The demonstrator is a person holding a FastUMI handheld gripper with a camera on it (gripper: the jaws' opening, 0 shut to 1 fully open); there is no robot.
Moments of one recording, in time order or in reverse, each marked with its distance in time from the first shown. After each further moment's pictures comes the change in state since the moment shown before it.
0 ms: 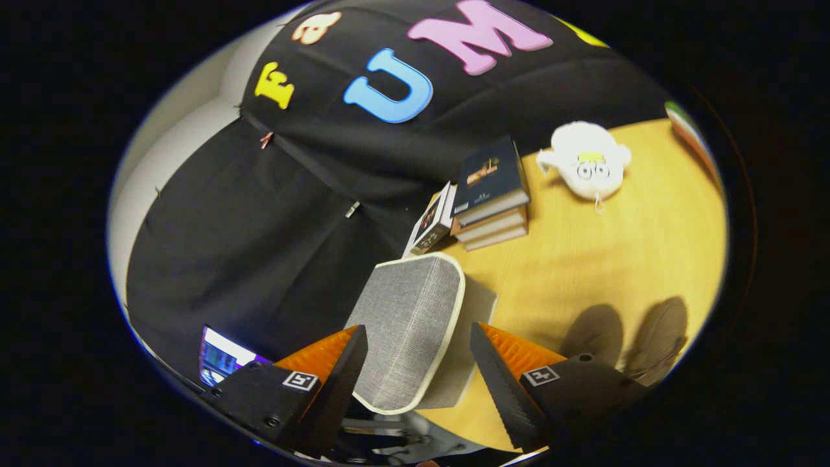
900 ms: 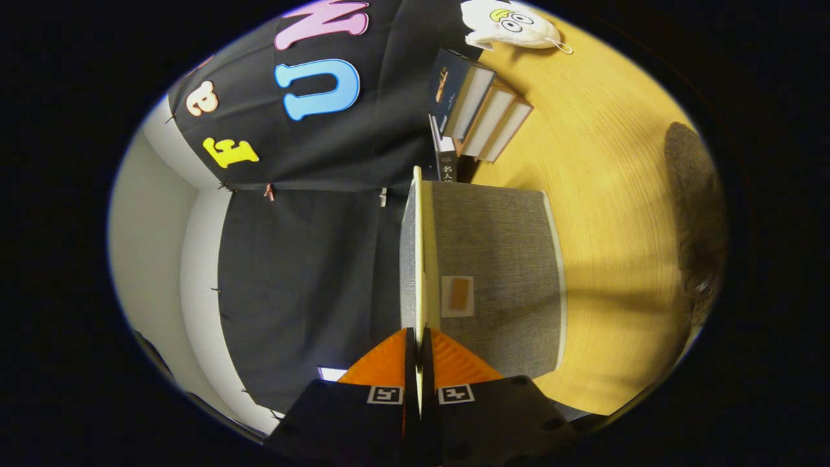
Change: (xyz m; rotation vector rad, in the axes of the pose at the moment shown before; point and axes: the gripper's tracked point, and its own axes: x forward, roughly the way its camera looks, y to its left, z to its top) arm 0.045 0.034 -0.036 0.438 0.119 0.322
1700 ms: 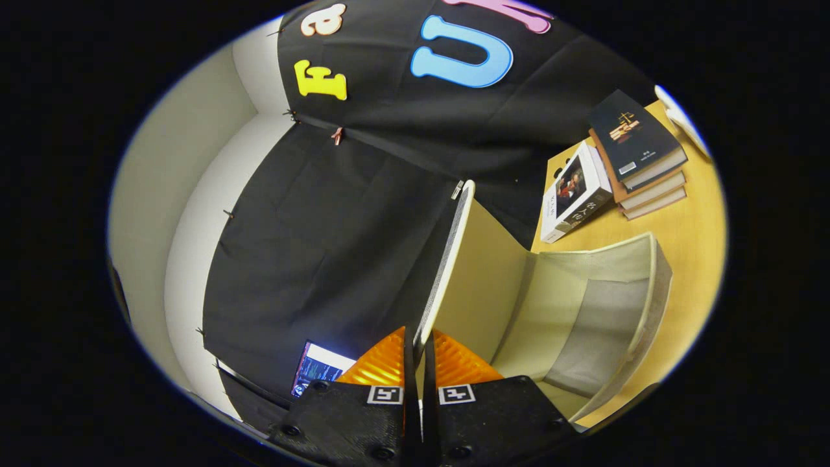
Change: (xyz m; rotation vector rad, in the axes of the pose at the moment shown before) arm 0.105 0.152 -0.038 -0.438 0.042 0.041
